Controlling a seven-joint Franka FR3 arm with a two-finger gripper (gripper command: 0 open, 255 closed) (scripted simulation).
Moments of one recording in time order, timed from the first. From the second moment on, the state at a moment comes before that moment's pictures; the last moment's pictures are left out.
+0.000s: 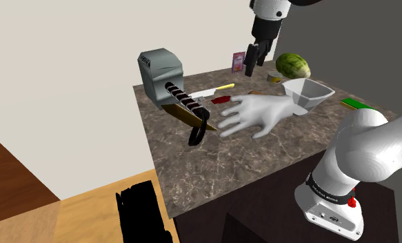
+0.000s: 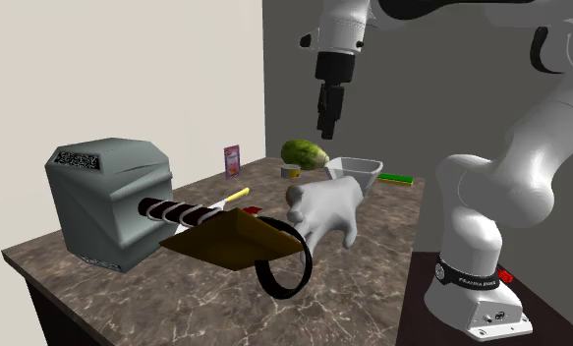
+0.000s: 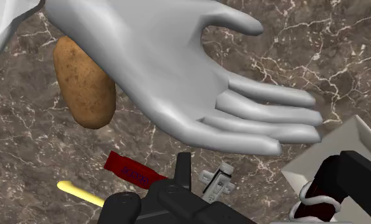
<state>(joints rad) 0.01 -0.74 -0.03 -2.33 -0.08 1.71 -0.02</state>
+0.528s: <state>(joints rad) 0.04 -0.61 -0.17 -2.33 -0.14 1.82 -0.29</state>
